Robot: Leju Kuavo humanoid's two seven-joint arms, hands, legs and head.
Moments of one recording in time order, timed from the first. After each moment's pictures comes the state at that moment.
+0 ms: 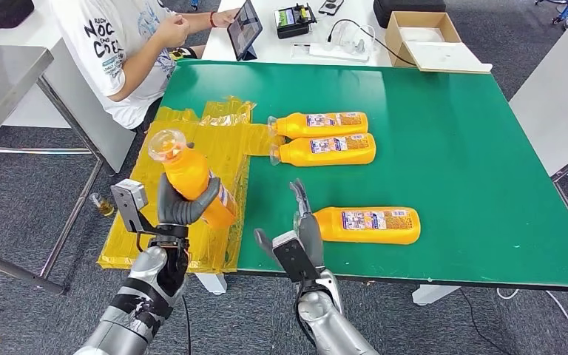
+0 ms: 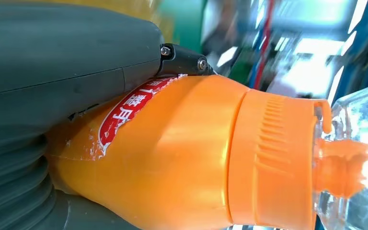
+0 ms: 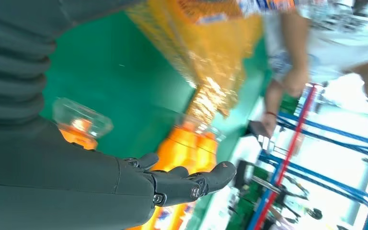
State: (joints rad) left arm -0.35 -0.16 -0.23 -1.05 0.09 0.08 -0.51; right arm -0.33 0.30 0.47 -0.79 0.36 -0.46 -0.67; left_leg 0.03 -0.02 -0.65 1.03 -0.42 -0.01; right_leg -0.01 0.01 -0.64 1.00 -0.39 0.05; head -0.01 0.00
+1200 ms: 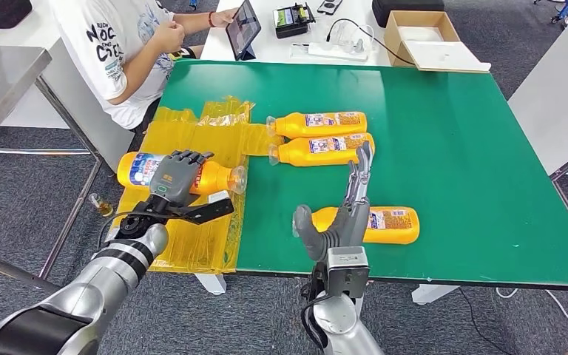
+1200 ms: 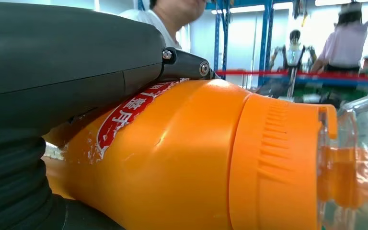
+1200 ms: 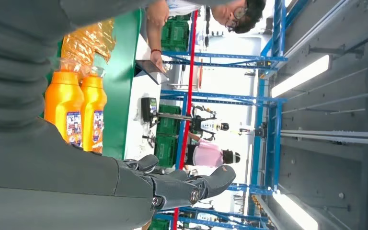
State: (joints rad) left arm -0.67 -0.03 -0.30 -0.51 -1.33 0.46 -0.24; right arm -0.19 0.24 0.56 -1.41 0.24 -0.61 -0.70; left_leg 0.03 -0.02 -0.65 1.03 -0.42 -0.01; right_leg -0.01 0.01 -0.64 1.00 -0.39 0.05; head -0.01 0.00
